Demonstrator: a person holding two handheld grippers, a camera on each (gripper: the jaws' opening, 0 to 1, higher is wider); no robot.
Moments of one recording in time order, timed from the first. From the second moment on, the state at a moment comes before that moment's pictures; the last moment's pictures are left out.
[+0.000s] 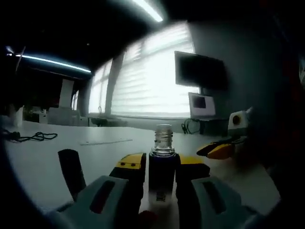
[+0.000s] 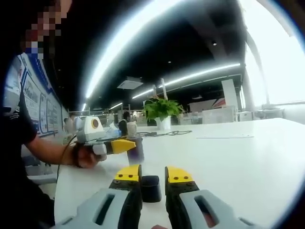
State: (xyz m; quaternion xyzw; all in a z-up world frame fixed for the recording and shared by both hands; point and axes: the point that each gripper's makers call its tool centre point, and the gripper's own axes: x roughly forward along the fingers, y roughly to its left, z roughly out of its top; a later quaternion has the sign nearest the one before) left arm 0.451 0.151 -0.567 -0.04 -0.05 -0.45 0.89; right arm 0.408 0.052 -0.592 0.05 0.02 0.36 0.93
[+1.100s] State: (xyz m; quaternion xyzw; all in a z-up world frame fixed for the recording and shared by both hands) left arm 0.407 0.195 -0.542 -0.04 -0.04 -0.42 0.91; right arm 0.406 0.054 -0.591 0.05 0.02 0.37 0.93
